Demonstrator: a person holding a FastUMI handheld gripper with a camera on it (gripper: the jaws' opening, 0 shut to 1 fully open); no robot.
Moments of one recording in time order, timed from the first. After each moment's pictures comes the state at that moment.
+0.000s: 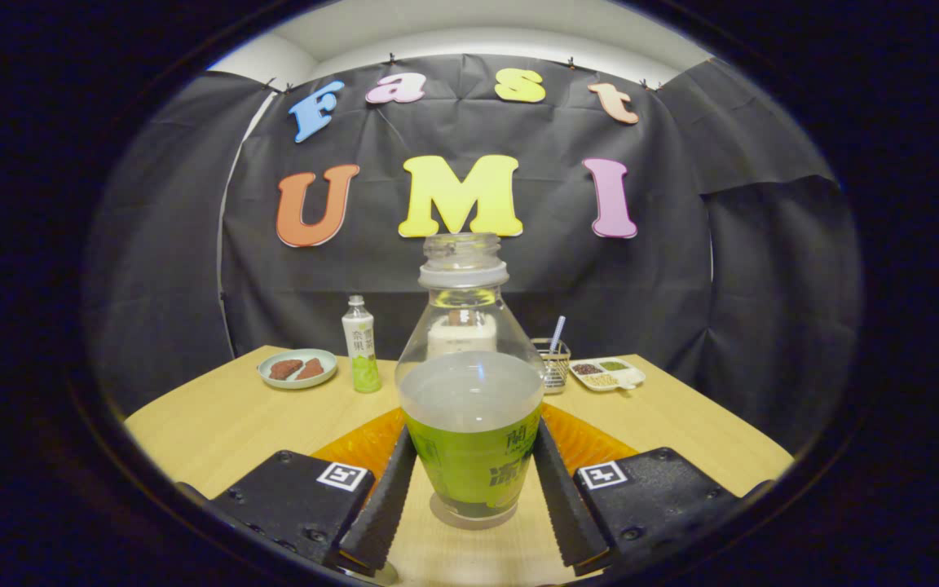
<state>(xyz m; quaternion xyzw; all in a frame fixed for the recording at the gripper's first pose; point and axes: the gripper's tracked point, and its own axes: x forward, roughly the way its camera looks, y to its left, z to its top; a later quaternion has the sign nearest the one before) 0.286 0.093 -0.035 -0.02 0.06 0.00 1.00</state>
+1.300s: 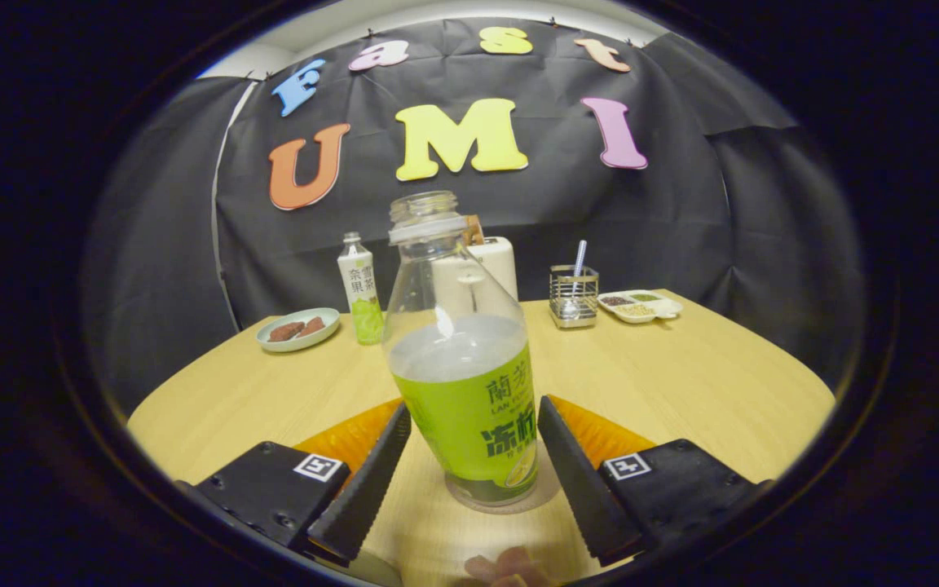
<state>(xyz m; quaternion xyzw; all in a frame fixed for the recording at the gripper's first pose) 0.320 0.106 -0.118 0.03 0.13 0.02 0.99</state>
